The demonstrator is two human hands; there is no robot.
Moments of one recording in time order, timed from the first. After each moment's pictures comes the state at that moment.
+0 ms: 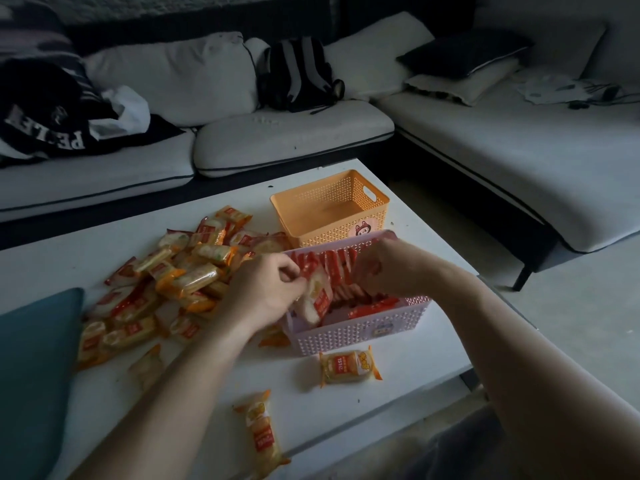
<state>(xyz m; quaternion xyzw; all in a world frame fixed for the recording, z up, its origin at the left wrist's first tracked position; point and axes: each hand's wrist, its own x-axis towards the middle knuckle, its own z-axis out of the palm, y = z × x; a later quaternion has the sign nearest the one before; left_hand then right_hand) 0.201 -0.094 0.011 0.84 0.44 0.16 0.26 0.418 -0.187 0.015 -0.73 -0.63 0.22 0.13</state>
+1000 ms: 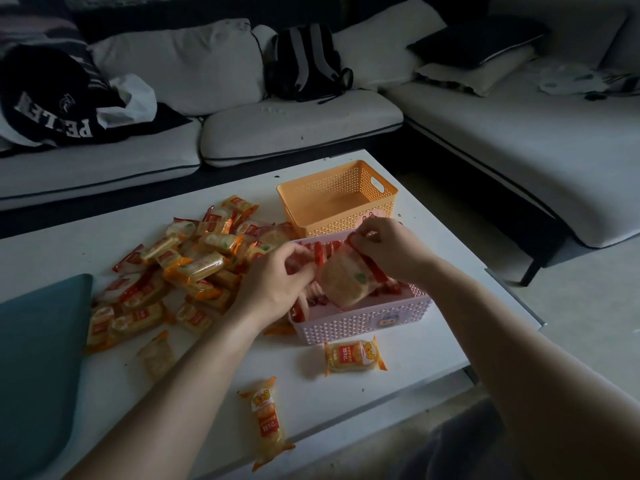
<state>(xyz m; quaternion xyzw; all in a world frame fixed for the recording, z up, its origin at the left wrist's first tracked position) 0.200 -0.089 -0.015 0.82 0.40 0.23 0.34 0.402 -0.172 0.006 -0.76 -0.53 0.19 0.33</state>
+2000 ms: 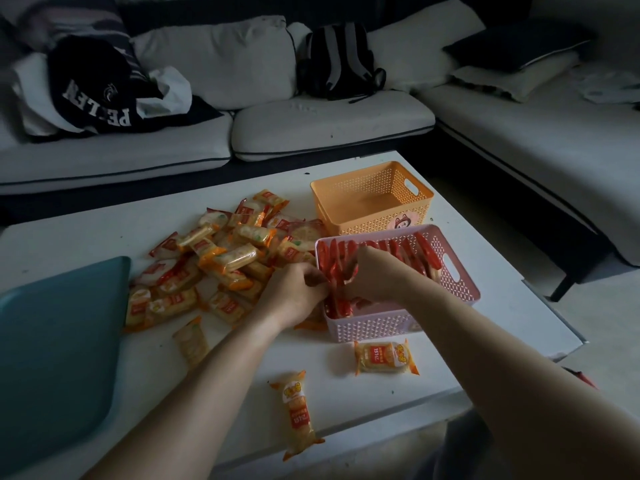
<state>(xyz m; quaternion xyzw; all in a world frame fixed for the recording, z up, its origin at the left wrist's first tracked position) 0.171 -0.079 -0.032 0.78 0.46 0.15 0.40 0.331 -0.140 0.000 -0.75 -0.56 0.32 0.14</state>
